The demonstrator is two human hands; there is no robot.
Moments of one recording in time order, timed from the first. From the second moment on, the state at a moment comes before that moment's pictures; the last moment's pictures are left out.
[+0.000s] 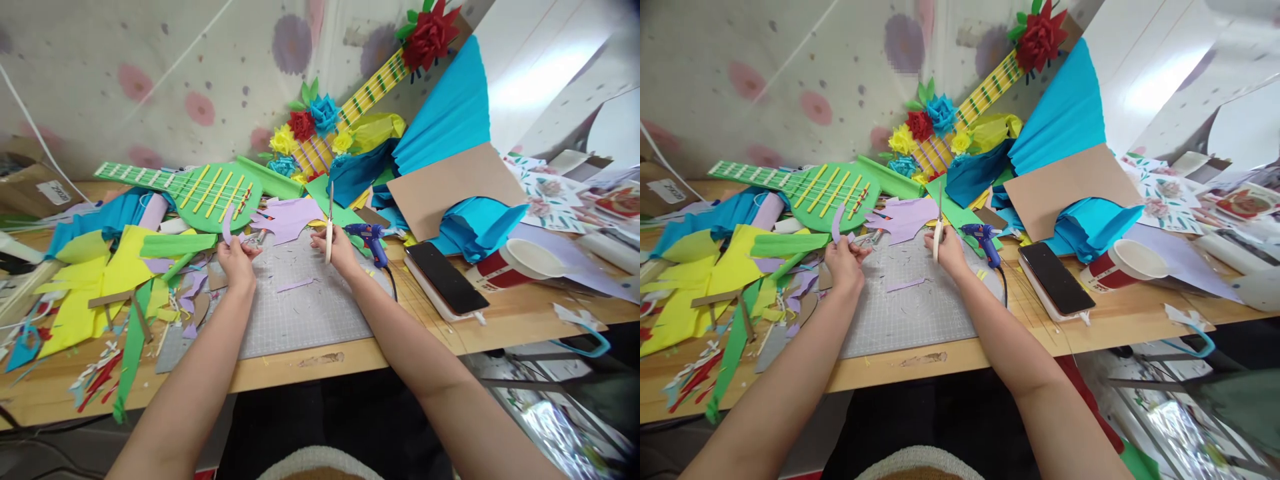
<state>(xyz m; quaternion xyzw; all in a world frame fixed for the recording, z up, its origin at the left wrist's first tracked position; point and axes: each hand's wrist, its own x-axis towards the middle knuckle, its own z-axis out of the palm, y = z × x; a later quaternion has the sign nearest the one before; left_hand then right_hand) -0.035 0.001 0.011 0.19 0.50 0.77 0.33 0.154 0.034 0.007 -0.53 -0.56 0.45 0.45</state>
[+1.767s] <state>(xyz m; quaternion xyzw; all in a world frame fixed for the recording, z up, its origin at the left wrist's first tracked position) -0.067 -0.030 0.030 0.54 0.67 0.48 0.16 0.168 0.030 -0.004 -0.51 -0.63 0.44 0.39</state>
